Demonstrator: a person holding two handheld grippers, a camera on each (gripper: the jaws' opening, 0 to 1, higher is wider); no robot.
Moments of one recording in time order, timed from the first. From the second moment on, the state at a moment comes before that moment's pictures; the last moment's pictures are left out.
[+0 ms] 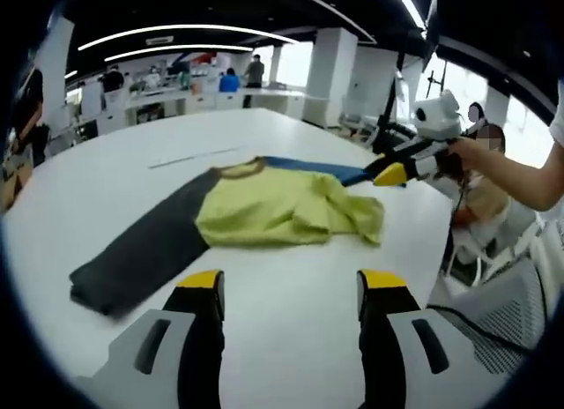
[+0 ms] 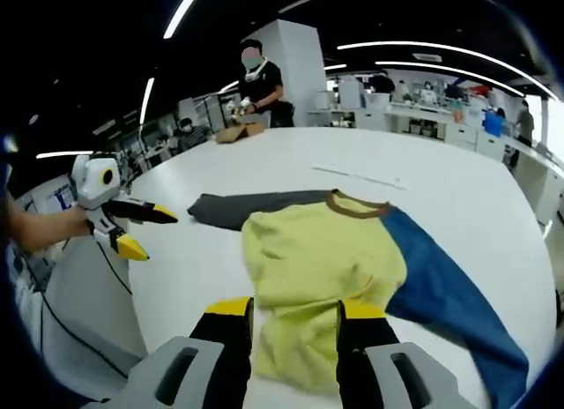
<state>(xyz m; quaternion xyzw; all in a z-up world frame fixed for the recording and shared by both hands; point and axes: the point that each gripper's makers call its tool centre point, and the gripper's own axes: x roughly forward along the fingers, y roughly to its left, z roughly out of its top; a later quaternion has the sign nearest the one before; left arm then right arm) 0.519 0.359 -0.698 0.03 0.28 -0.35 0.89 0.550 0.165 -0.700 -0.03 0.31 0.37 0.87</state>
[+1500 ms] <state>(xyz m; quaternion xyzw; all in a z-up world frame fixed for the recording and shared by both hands) 0.600 0.258 -0.756 -0.02 0.33 -0.35 0.88 0.505 0.171 -0.773 -0.02 0.35 0.27 0.90</state>
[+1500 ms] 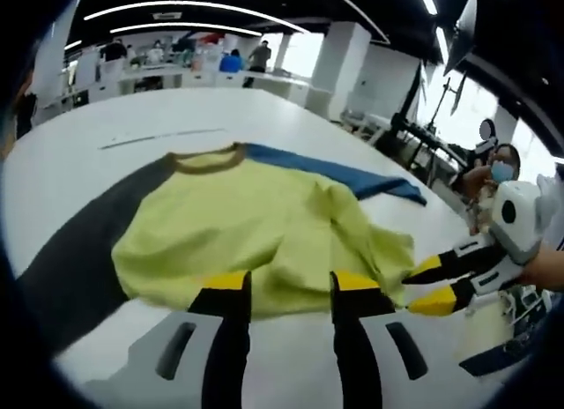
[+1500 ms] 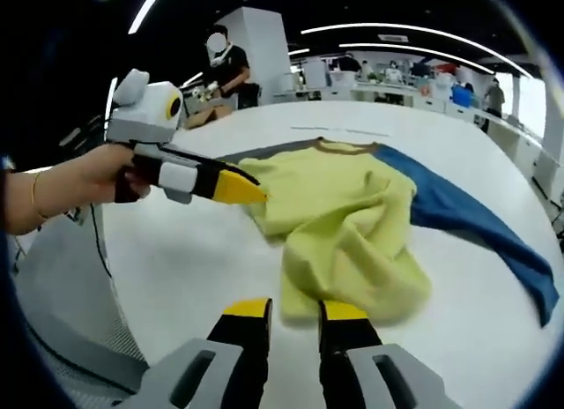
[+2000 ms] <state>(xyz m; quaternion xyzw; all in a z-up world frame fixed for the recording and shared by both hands) 0.603 0.248 -0.772 -0.02 0.35 -0.34 0.87 0.505 0.171 -0.786 -0.05 0.36 0.24 0.90</state>
